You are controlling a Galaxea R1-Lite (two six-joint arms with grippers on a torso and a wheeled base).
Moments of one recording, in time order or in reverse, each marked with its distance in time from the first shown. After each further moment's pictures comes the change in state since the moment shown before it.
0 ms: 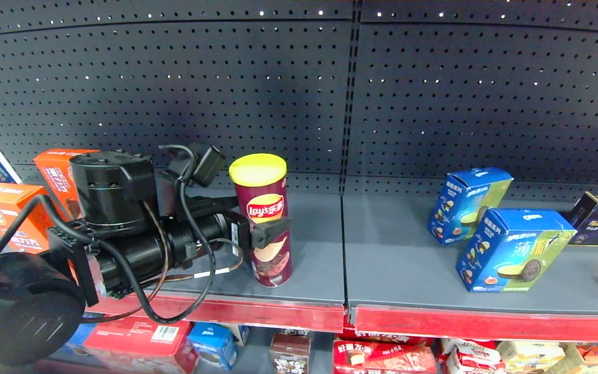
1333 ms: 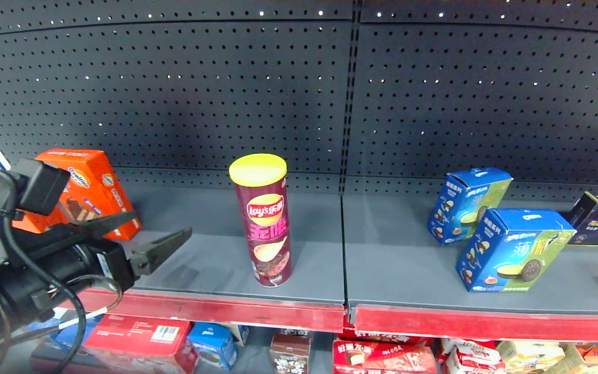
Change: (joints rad) left arm 0.268 -0.386 0.310 0.013 -0.006 0.006; right arm 0.107 0.185 -0.126 -0.054 0.018 0.058
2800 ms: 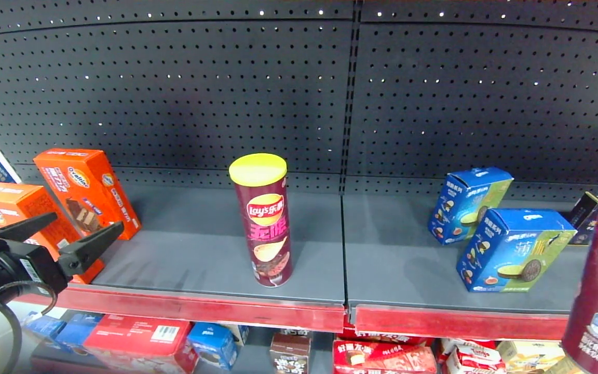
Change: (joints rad) left arm 0.233 -0.131 0.064 0.003 0.000 0.027; right arm 0.970 0.588 -0.094 -0.171 0.054 0.339
